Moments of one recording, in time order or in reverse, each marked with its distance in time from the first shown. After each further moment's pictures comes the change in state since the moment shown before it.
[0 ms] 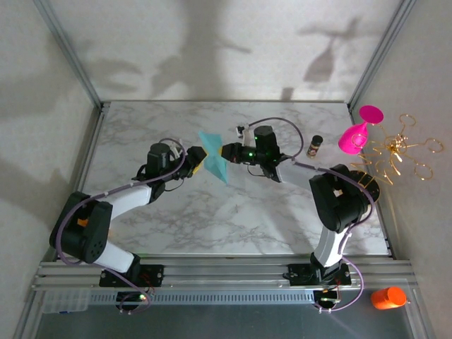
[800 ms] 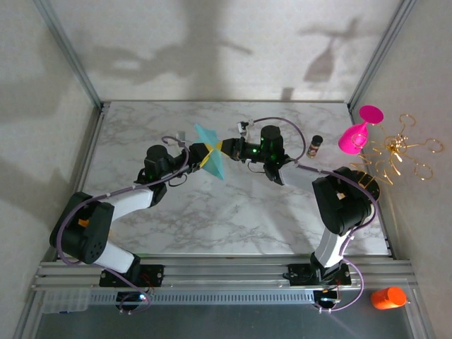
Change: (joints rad) left arm -0.032 0.008 0.001 0.257 0.094 -0.063; right arm -0.007 -0.021 -0.044 0.243 -0.142 0.310
